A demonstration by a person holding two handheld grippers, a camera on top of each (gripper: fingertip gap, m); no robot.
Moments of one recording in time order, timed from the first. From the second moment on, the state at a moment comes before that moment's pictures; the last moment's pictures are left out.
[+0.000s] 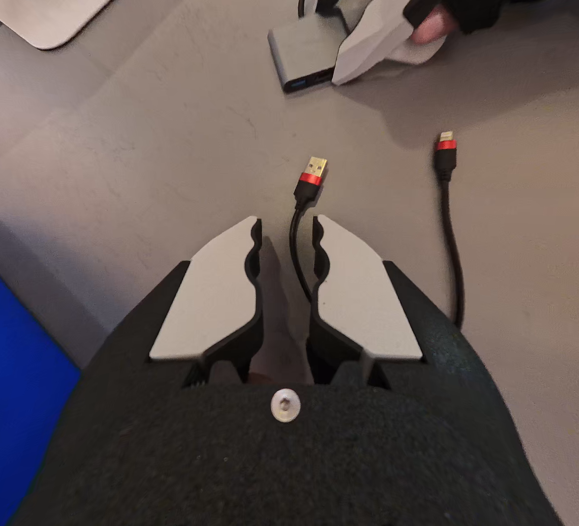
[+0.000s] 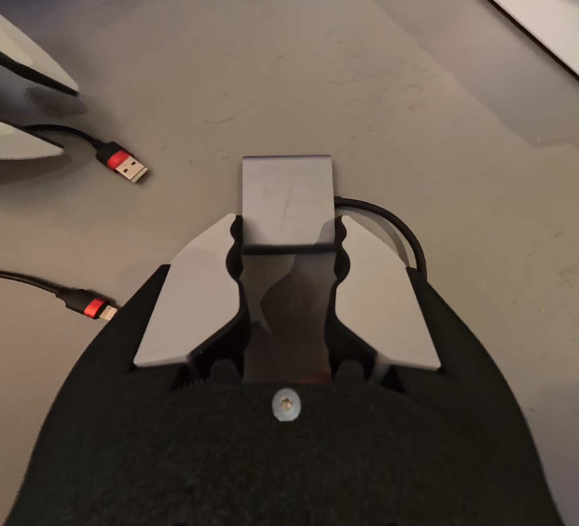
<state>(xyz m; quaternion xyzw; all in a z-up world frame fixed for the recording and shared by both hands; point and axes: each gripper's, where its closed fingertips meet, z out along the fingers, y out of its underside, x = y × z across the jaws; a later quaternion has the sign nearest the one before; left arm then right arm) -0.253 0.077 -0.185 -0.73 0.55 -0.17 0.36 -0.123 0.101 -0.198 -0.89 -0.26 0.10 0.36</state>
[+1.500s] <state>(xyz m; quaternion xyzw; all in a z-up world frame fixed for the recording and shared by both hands) -0.195 0.065 -0.149 -0.69 0.59 -0.05 0.42 -0.135 0.070 -0.146 -0.85 -0.22 0.12 0.47</state>
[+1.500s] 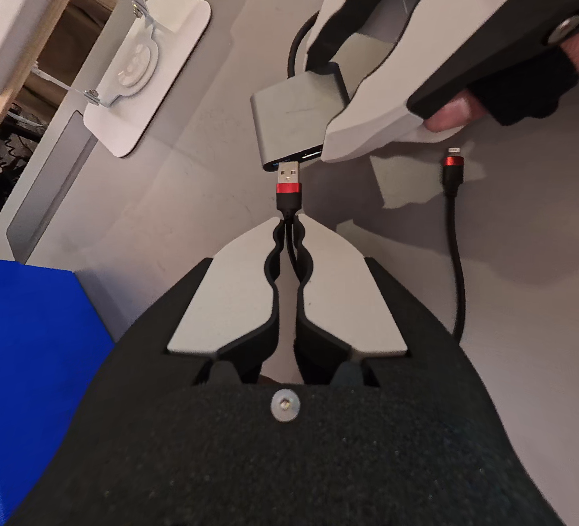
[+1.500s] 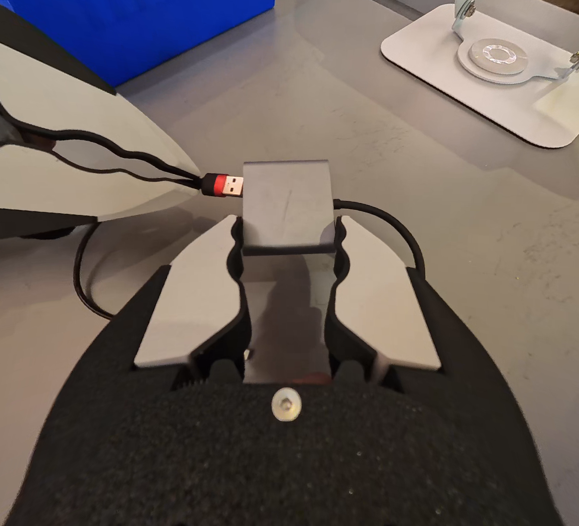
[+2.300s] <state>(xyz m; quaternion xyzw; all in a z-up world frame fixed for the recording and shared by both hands) -0.187 0.068 -0.163 -0.76 0.53 -0.07 0.38 -0.127 0.073 -0.149 -0.85 -0.23 0.07 0.47</state>
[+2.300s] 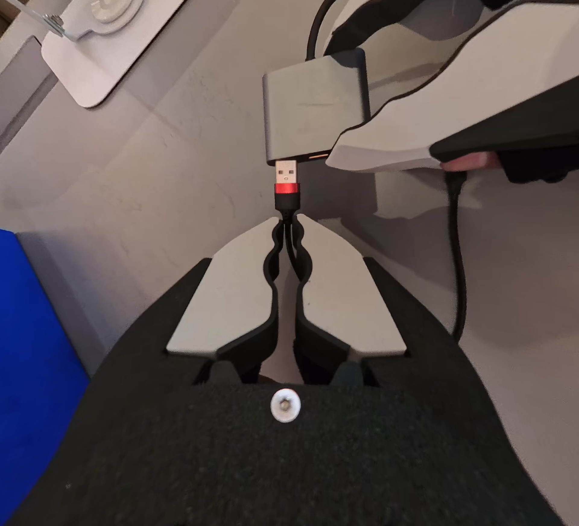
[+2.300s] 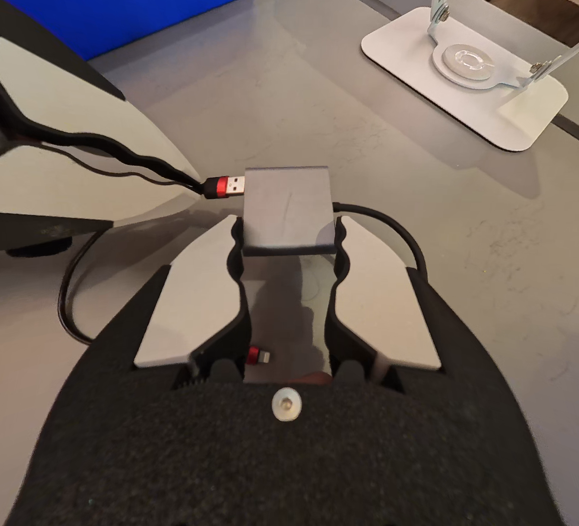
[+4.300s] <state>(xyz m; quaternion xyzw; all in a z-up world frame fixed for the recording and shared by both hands) -0.182 0.062 -0.196 -0.74 0.58 -0.12 0.33 -0.079 0.083 -0.172 -0.69 -0.69 -0.01 0.20</state>
